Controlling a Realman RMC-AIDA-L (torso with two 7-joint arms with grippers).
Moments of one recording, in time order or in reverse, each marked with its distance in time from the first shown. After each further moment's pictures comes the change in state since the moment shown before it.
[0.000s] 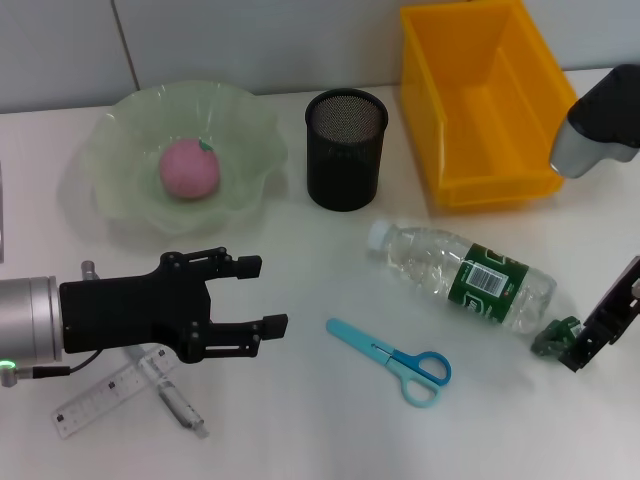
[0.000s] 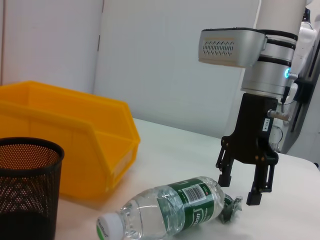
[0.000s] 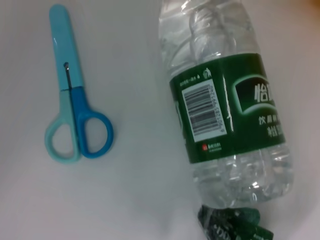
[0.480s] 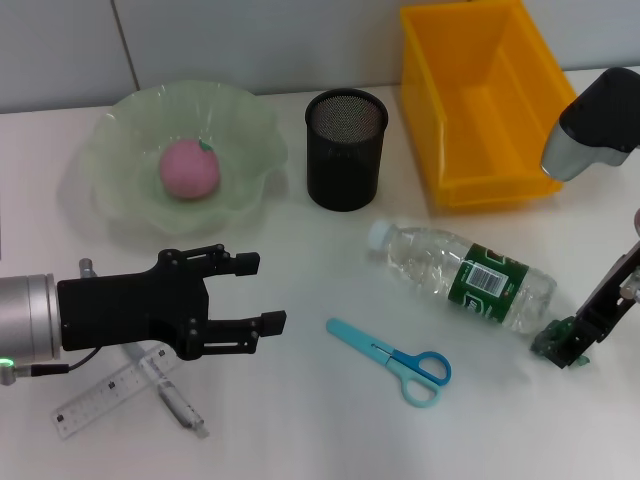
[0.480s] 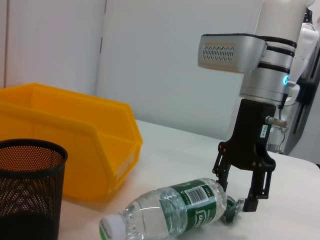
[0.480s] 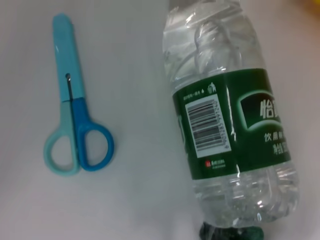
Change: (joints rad) left arm -0.001 0.001 -0.007 0.000 0.000 0.000 0.000; right arm -0.008 0.000 -0.009 0.023 0.025 0.050 -0.015
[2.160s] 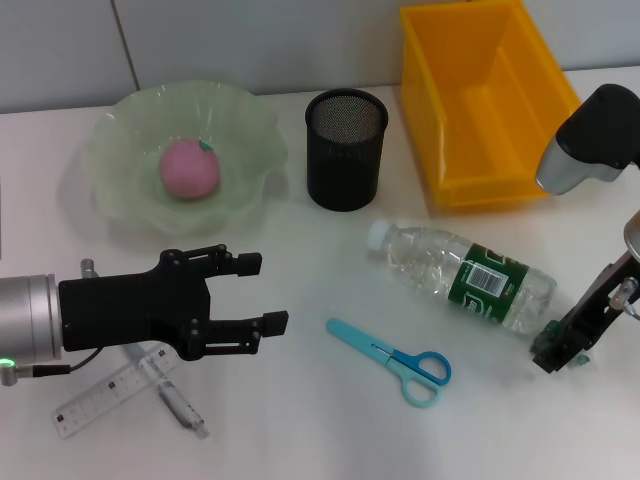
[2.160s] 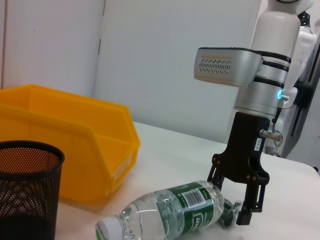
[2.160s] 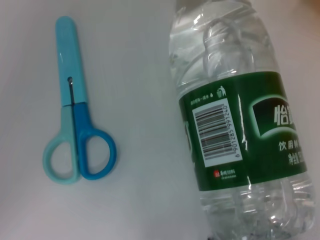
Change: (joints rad) left arm 0.000 -0.002 0.000 0.001 -0.003 0.006 -0.005; right arm -0.022 0.000 -0.012 0.051 0.039 0.075 -0.031
